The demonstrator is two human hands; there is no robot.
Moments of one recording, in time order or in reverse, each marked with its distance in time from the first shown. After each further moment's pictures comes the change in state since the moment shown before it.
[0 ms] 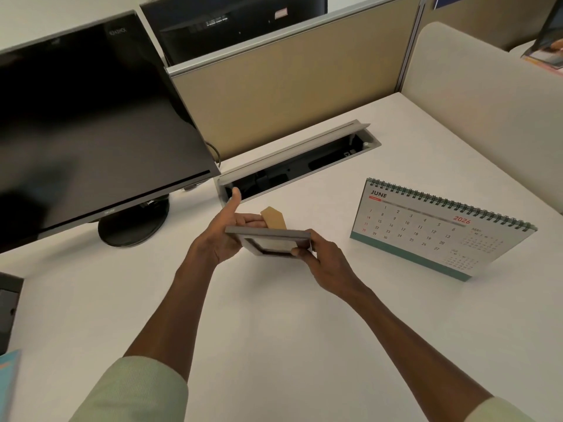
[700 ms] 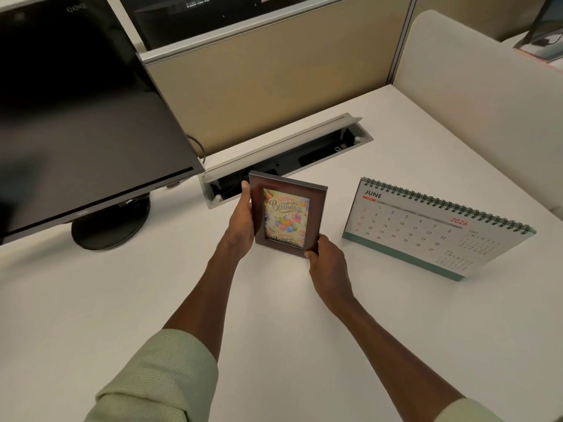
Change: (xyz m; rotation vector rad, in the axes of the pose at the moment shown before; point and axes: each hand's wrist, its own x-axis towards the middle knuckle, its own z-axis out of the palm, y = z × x) left_hand 0.075 -0.025 0.040 0.004 0.113 0.290; right_hand 0.005 0.050 0.027 -0.206 0.300 0.214
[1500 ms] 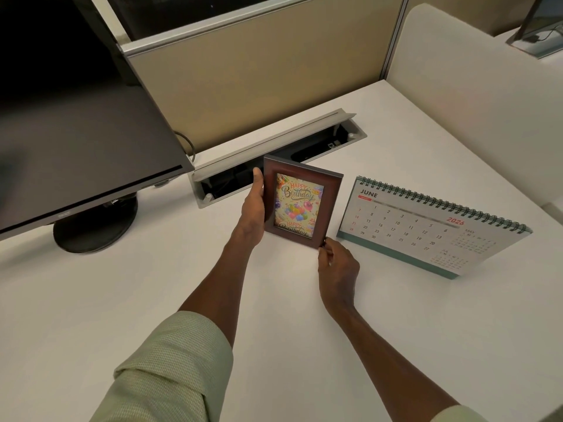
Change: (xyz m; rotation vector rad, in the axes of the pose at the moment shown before) left_hand 0.015 0.012 0.042 -0.042 0.028 -0.001; right_hand -0.008 0.015 -0.004 0.101 0.319 0.085
